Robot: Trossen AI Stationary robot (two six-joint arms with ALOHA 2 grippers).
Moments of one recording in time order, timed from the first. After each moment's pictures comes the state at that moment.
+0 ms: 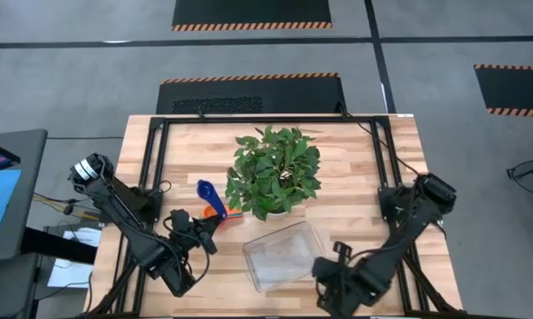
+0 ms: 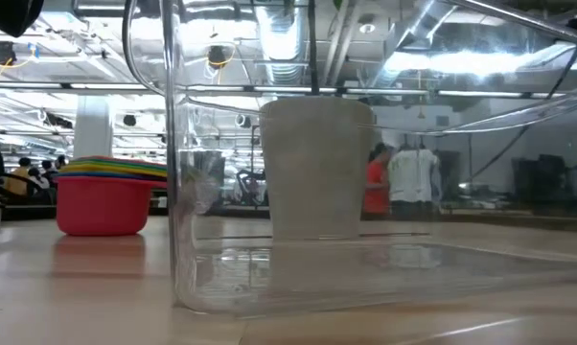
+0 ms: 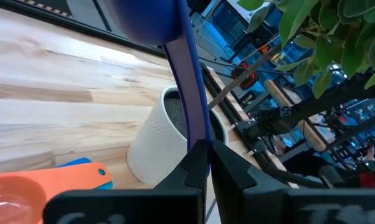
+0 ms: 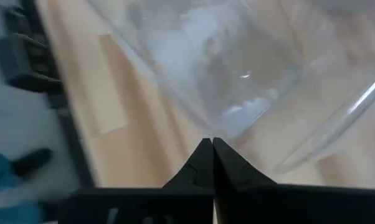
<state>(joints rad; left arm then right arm) -0.84 1.56 1.16 -1.09 -1.33 -2.24 0.84 1.84 1.53 -1.03 0.45 1.20</state>
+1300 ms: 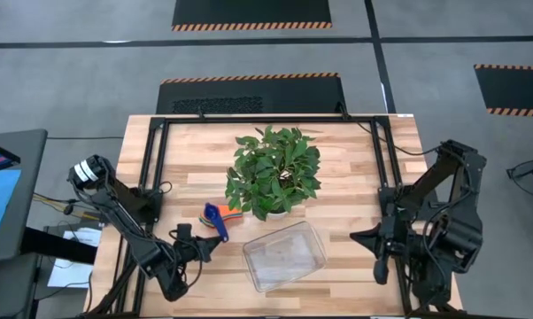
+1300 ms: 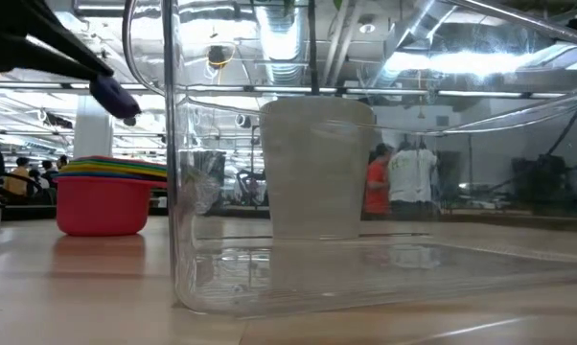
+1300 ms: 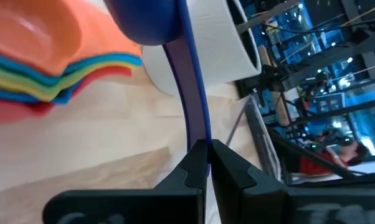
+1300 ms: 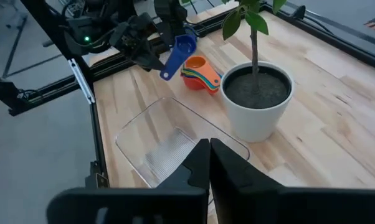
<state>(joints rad) -0.93 1.57 0.80 -0.38 -1.18 -2.28 1.08 1.41 1.53 -1.30 1.05 1.39</state>
